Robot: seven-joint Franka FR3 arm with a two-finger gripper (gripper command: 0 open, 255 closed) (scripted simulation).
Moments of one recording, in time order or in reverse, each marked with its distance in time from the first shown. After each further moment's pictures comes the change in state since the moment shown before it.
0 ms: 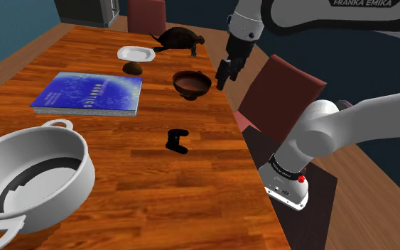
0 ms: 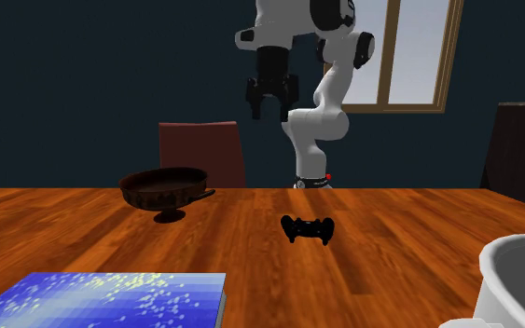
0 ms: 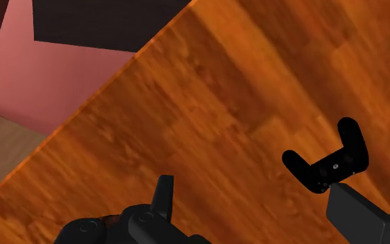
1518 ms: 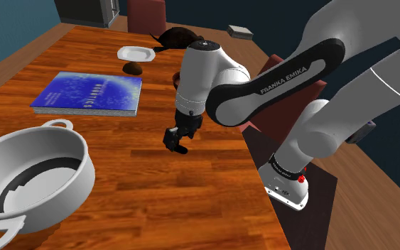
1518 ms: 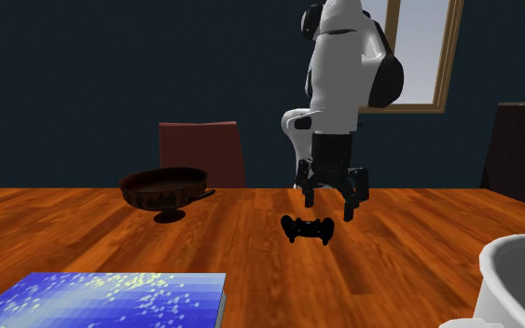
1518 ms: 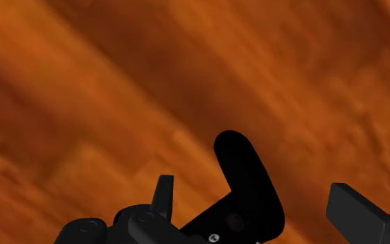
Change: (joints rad) arm 0.049 0.494 0.417 -0.070 0.144 0.606 0.440
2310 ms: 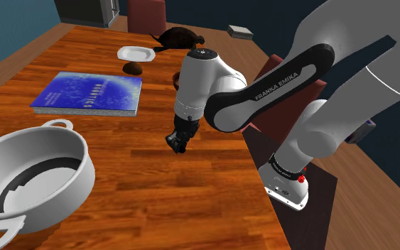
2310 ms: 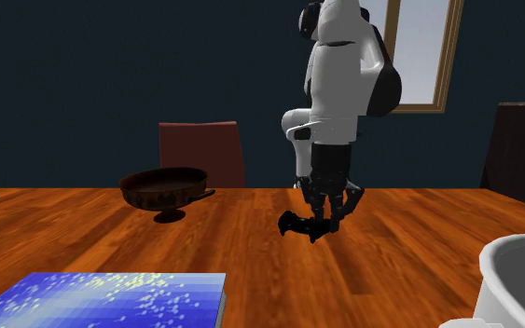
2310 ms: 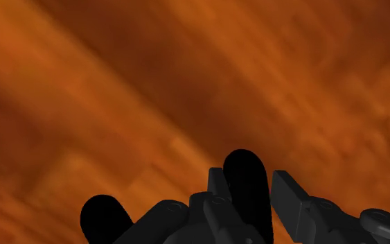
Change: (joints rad) arm -0.013 0.050 0.017 -0.014 -0.020 0.063 0.016
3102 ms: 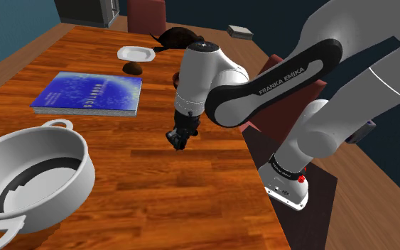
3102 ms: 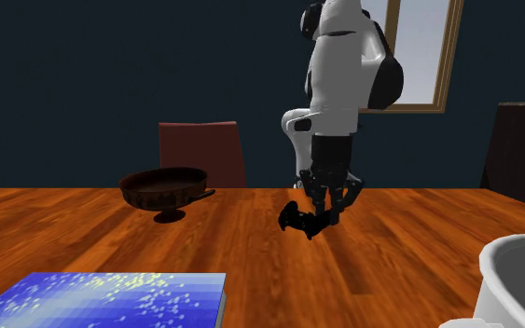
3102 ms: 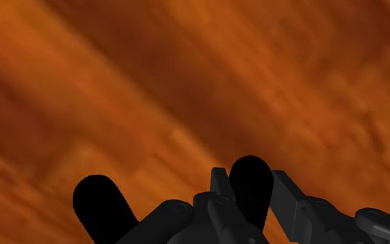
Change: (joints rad) arm 0.008 -0.038 -0.014 0.017 0.015 -0.052 -0.012
